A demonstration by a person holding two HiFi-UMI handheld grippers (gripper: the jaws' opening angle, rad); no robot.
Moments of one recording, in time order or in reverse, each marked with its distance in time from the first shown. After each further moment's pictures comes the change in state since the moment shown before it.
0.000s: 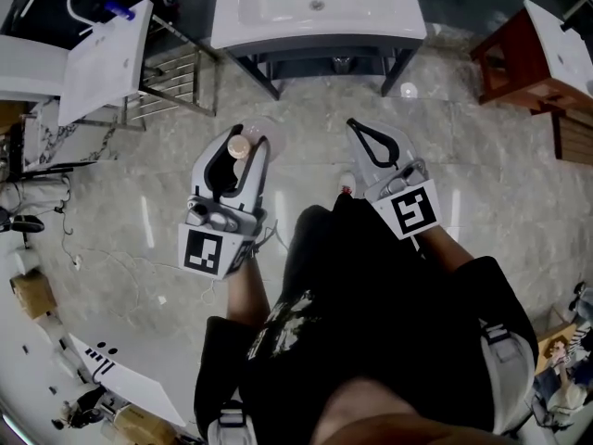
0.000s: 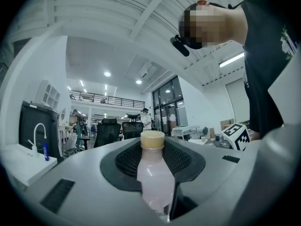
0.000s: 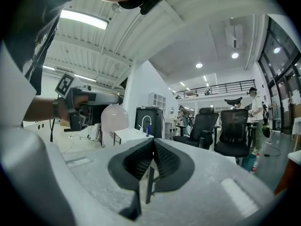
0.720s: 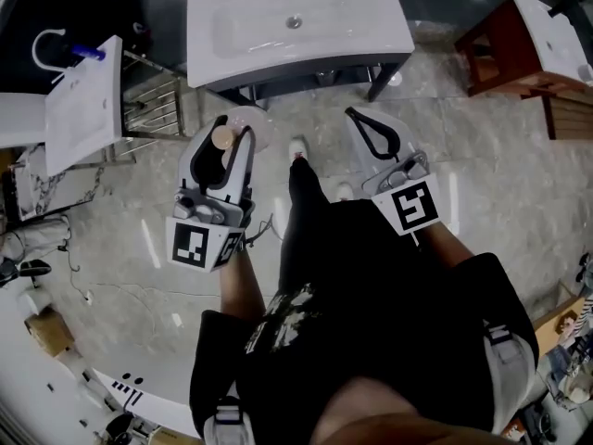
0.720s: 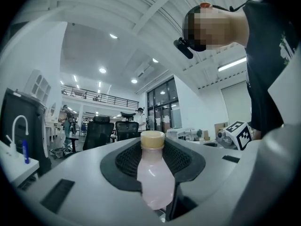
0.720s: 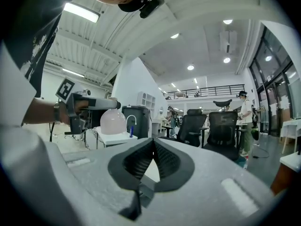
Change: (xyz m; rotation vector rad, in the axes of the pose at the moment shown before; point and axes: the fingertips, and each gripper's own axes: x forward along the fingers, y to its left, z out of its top) left arm 0.134 0.101 -0.016 0.002 -0.043 -0.098; right arm 0.093 -0.116 0.001 0.009 0.001 -0.137
